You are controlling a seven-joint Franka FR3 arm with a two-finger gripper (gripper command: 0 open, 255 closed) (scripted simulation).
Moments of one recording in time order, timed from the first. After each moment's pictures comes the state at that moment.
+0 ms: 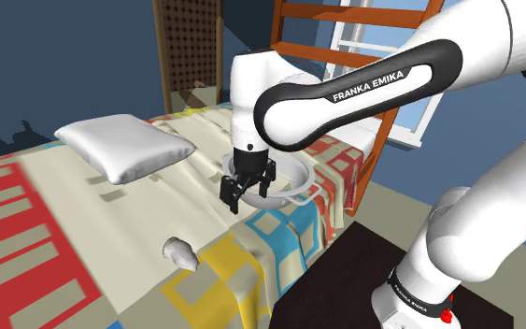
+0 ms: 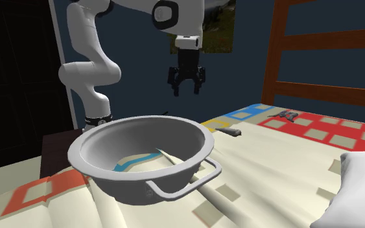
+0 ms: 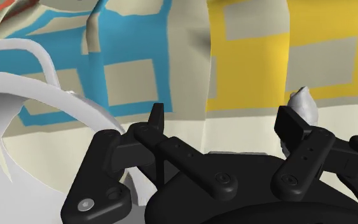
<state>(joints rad) 0.08 -0.26 0.47 -2.32 0.13 2.04 0.50</state>
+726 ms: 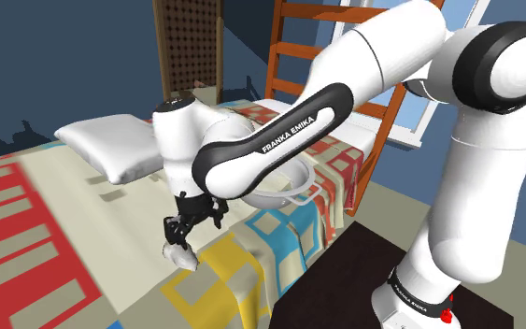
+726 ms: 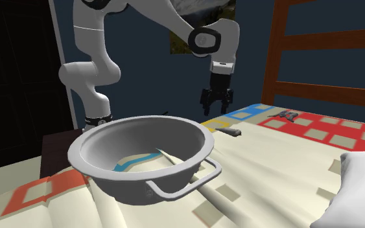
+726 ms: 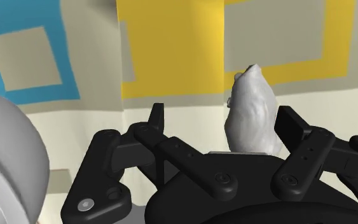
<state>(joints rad) 0.15 0.23 0.58 -2.03 -0.21 2.12 0.89</state>
